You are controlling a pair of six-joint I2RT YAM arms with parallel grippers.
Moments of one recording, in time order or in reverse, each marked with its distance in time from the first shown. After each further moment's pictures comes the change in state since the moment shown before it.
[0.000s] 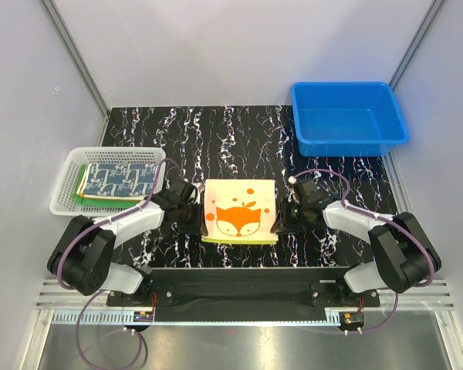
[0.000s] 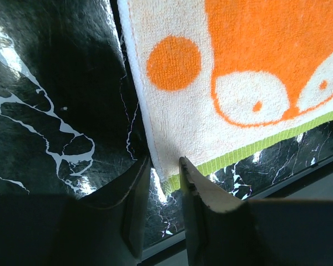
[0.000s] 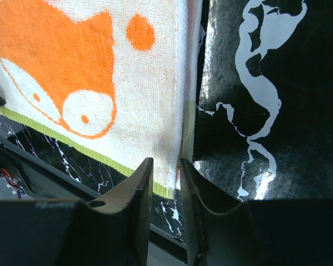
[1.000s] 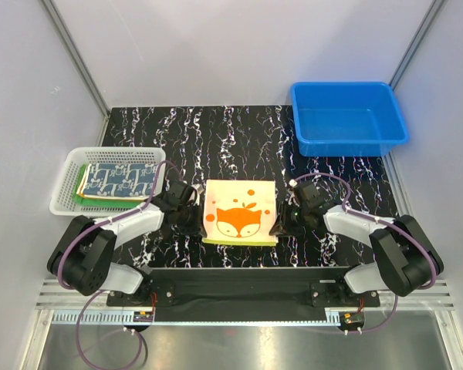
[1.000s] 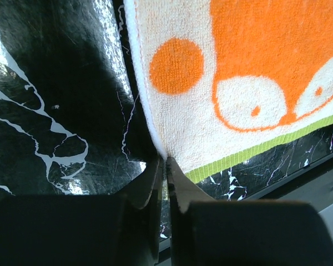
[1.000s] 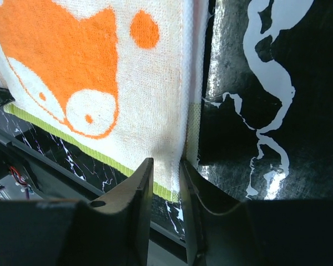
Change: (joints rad) left arm 0.000 0.002 -0.034 0.045 0.022 -0.039; right arm 0.015 -0.021 -0.051 0.056 -0.013 0.050
